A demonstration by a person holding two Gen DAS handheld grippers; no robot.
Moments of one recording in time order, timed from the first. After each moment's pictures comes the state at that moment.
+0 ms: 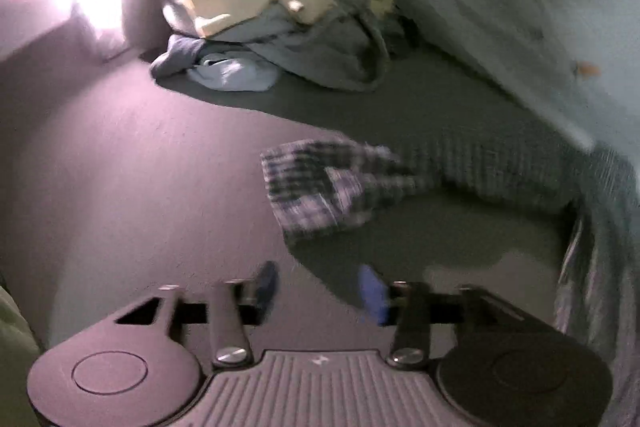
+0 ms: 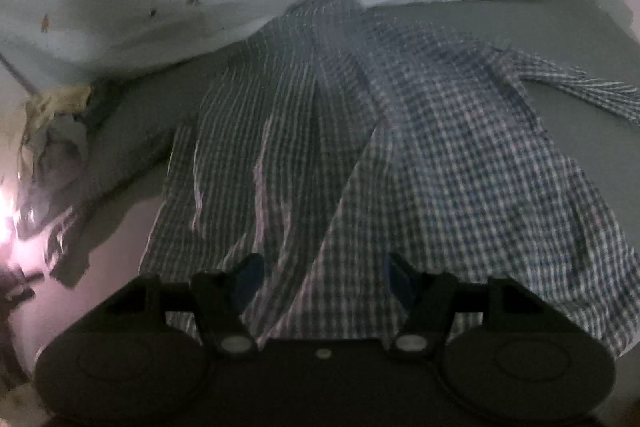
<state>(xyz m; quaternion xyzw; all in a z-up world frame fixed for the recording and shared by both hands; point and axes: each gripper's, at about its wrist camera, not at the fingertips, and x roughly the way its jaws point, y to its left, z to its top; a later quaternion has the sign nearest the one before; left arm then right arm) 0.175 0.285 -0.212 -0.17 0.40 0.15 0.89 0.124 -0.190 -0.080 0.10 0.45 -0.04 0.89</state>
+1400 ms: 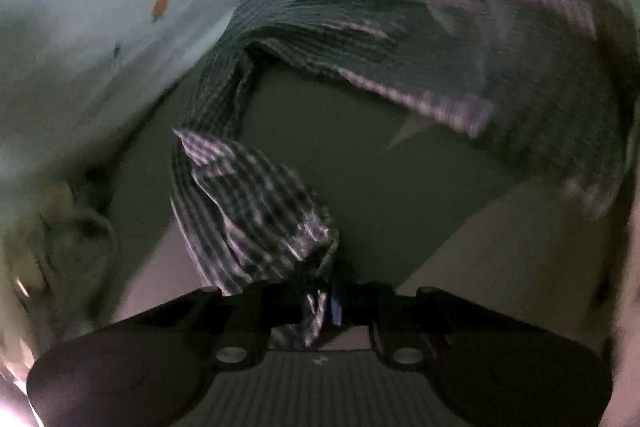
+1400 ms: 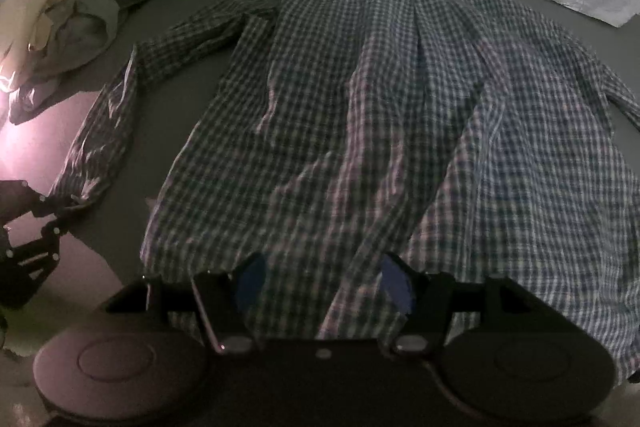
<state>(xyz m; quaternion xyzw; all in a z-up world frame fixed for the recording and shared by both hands) 0.146 0.171 -0.248 0.31 0.36 -0.26 0.84 0.130 -0.099 -0.126 -0.01 0.52 0.00 0.85</state>
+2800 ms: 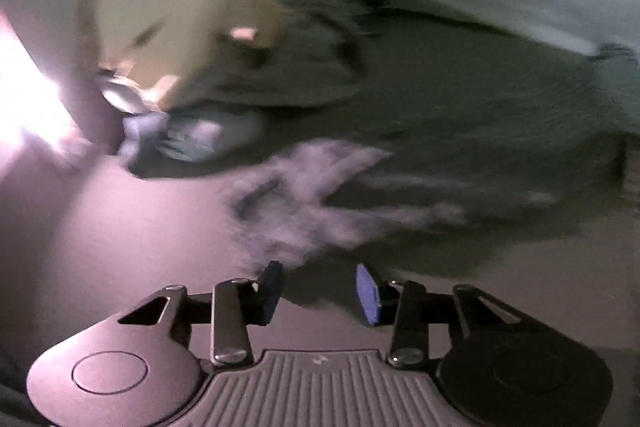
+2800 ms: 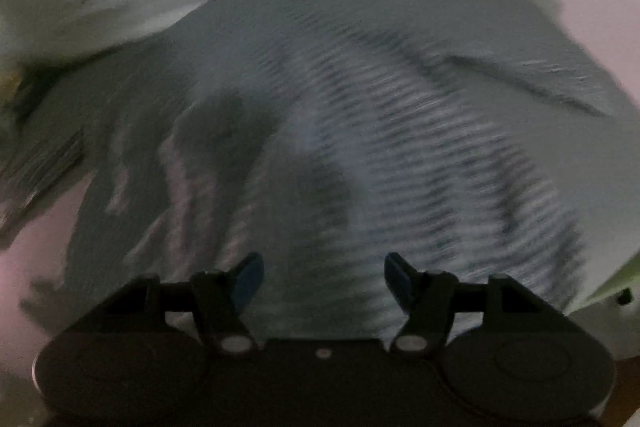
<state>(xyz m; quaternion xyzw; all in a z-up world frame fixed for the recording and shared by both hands) 0.233 0.244 -0.221 0.04 0.45 0.06 0.89 0.084 -0.230 -0.096 0.06 0.44 -0.19 0.88</state>
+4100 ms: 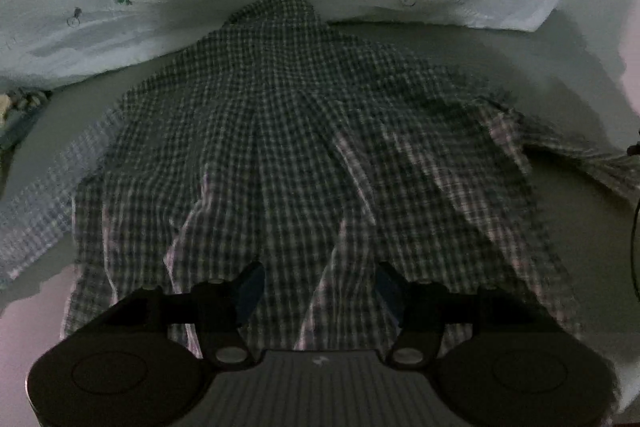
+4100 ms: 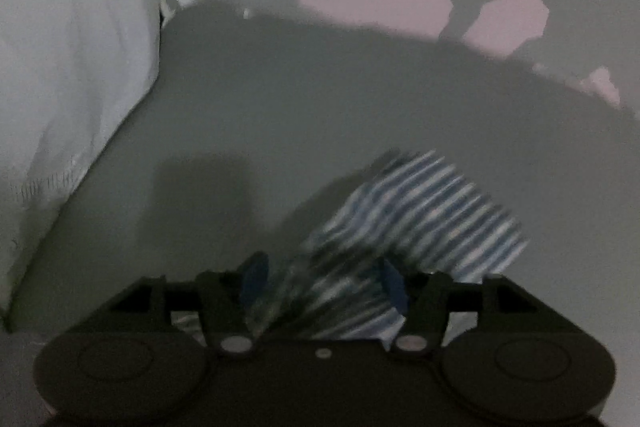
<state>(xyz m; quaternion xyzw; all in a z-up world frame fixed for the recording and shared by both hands) 0.254 -0.239 -0.189 0.10 0.48 -0.09 0.87 0.193 -0.664 -0.135 0.30 0.34 -0.38 0.81</state>
